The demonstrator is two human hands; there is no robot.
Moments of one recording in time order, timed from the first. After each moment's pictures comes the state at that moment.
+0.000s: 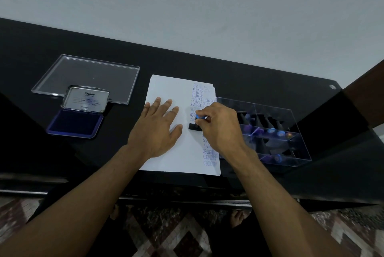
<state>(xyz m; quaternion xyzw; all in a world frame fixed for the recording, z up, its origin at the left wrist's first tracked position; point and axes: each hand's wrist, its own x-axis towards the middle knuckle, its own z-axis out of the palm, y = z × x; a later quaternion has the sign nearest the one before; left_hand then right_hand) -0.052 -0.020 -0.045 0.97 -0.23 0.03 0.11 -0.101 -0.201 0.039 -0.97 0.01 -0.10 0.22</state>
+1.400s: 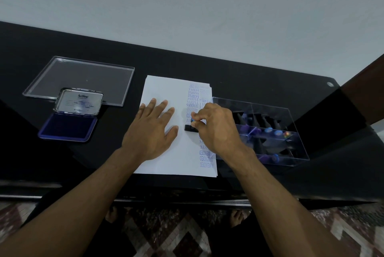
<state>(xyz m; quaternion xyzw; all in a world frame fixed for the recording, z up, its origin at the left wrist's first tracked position) -0.052 -0.019 -0.047 0.96 -0.23 0.03 0.13 -0.096 -0.209 0.030 -0.97 -0.04 -0.10 0.21</state>
